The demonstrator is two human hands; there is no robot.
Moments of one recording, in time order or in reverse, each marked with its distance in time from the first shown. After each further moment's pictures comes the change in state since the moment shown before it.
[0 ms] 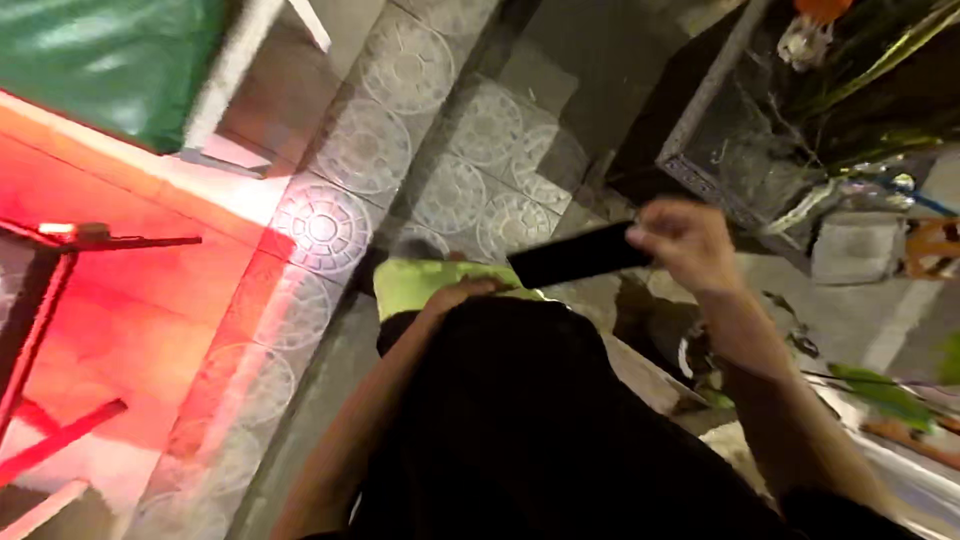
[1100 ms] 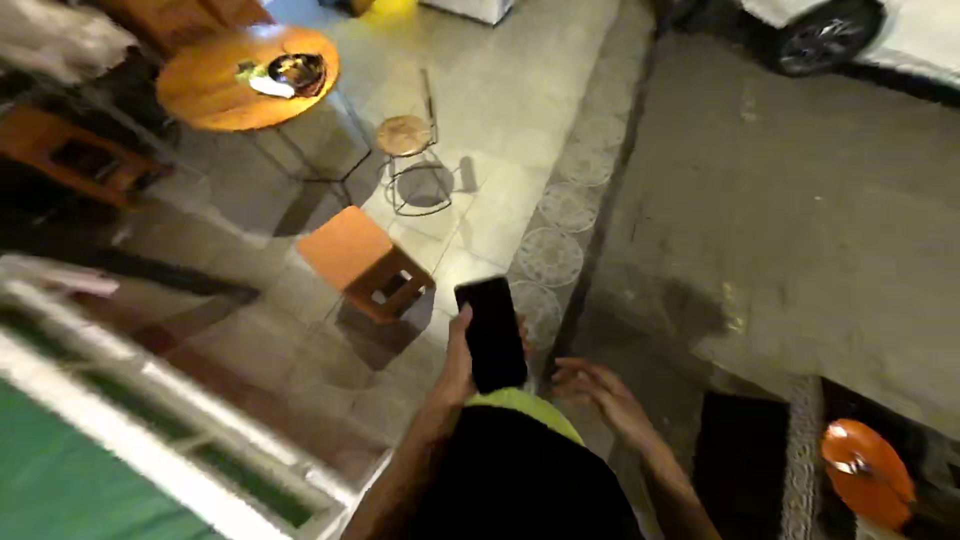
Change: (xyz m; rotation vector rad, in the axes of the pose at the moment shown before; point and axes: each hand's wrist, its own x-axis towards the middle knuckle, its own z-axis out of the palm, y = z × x) left_hand 0.497 0.679 -1.018 -1.110 0.161 0.465; right_hand 1.118 -0.097 -0.250 0.557 -0.041 0.254
